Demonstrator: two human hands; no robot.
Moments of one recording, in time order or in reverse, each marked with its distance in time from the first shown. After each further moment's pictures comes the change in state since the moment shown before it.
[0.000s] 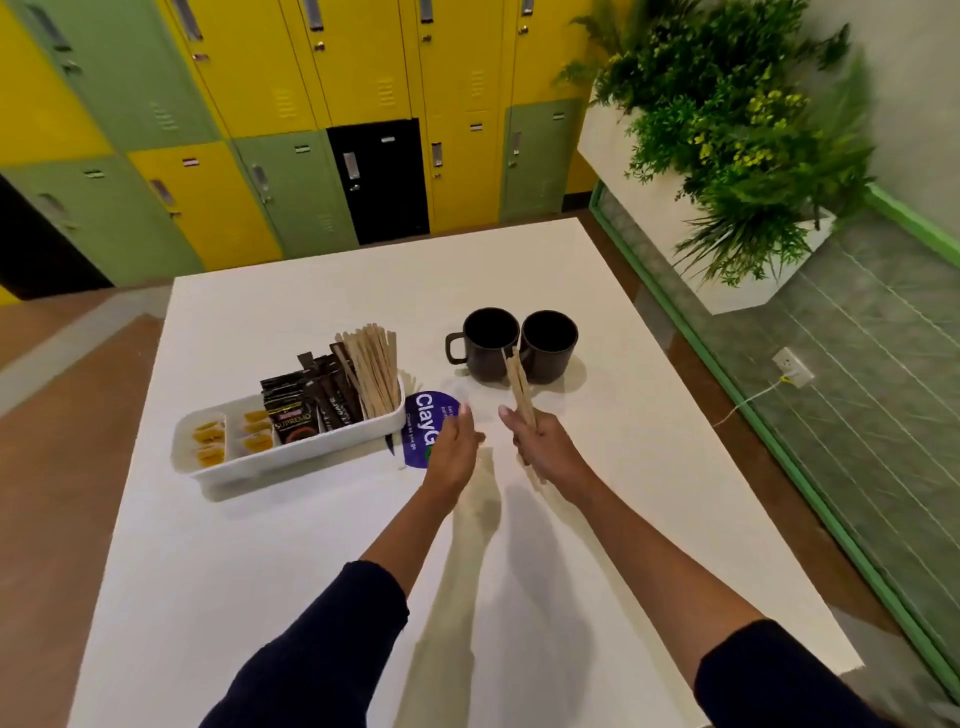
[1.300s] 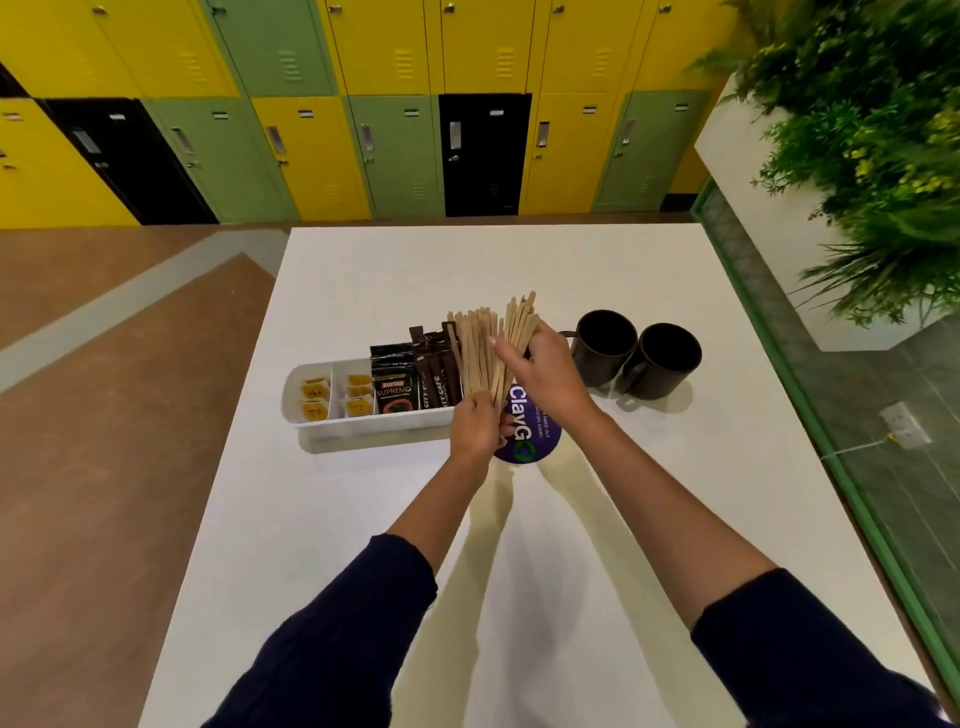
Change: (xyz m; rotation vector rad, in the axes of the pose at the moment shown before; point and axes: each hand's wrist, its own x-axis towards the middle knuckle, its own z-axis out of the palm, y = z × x) left_hand 0.014 0.010 -0.081 -0.323 0.247 -0.106; right_hand 0.055 -0.101 0.094 -0.313 -0.085 -0.522
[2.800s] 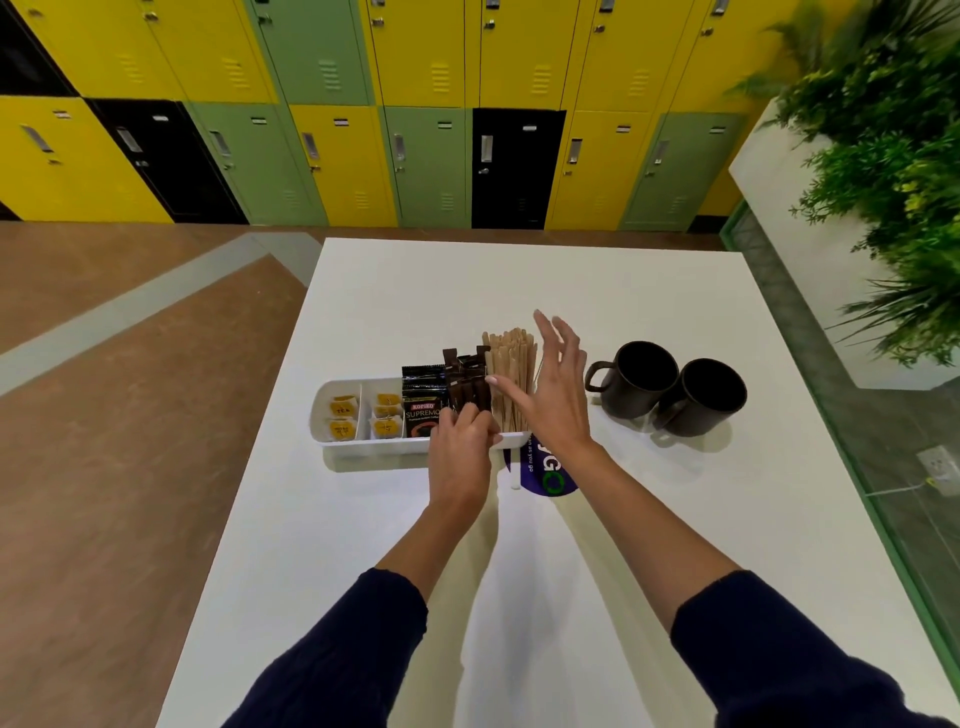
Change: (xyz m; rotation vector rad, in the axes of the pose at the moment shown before) left_hand 0.014 -0.010 -0.050 1.057 0.247 0.680; right_hand 0.022 0.023 0.045 -0.319 0.228 -0.054
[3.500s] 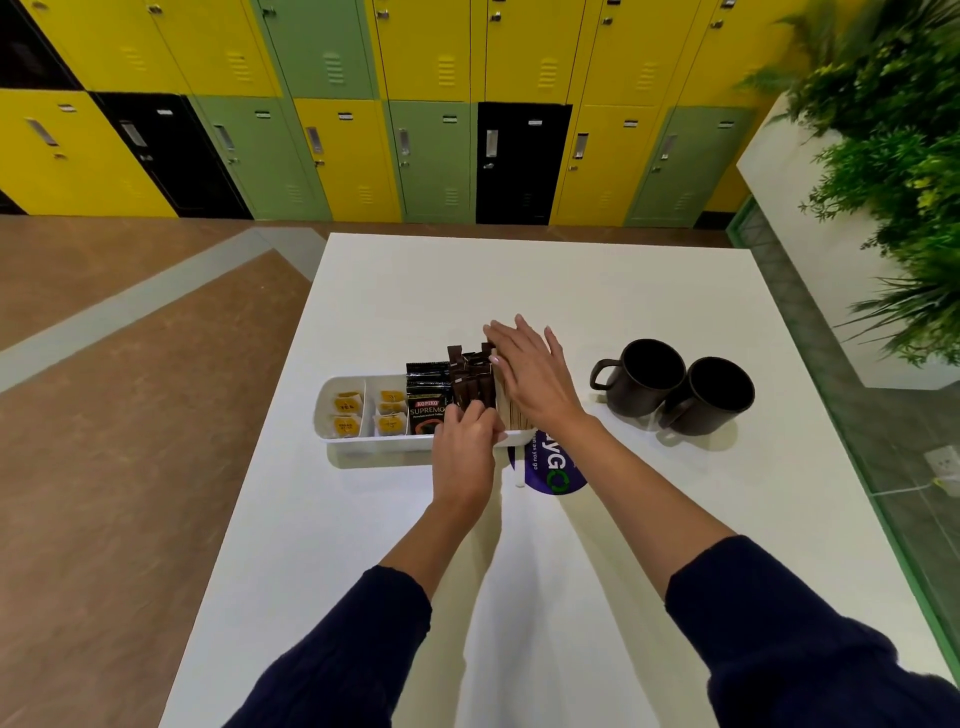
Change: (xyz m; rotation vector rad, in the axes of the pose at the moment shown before) left_hand 0.002 -0.003 0.005 0.007 0.005 0.014; right_hand 0.027 -0.005 0.012 -0.268 -0.294 -0.253
